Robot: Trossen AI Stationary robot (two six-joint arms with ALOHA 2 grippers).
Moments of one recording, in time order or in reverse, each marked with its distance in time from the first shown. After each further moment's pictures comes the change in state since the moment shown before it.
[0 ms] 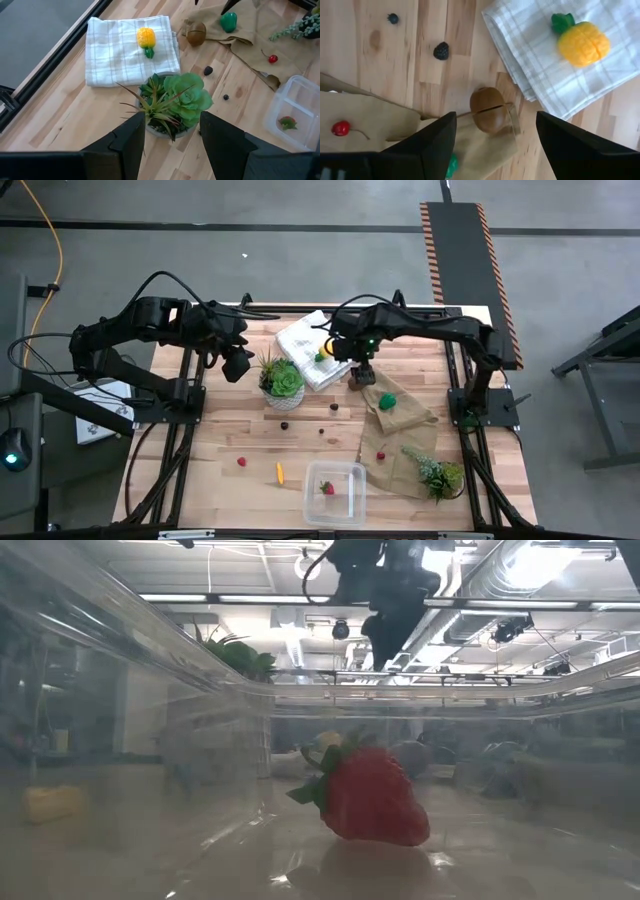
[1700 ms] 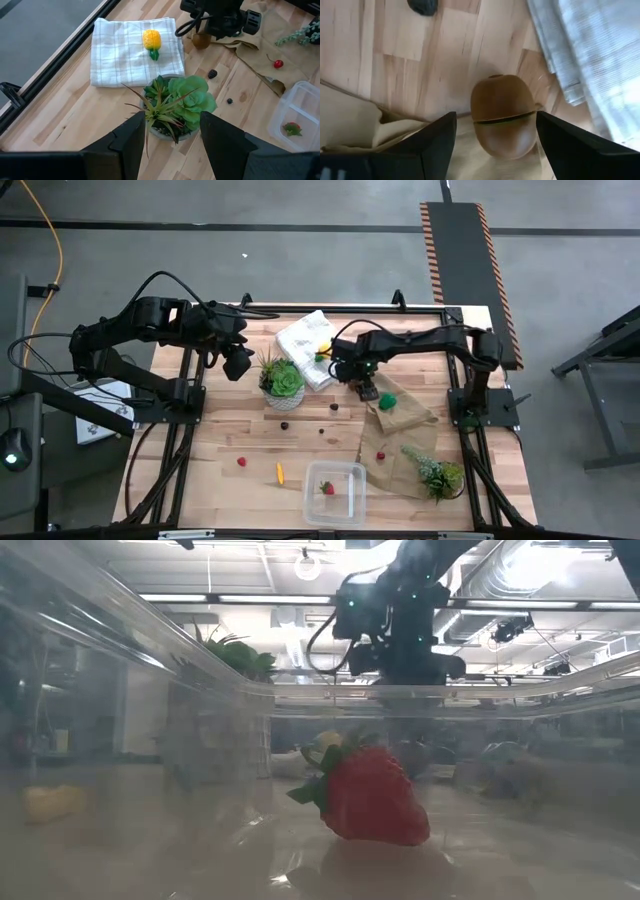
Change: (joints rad) left arm 0.000 0.000 0.000 -0.002 -0.027 -0.023; right arm 0.033 0.041 -0.368 0.315 0.045 -0.072
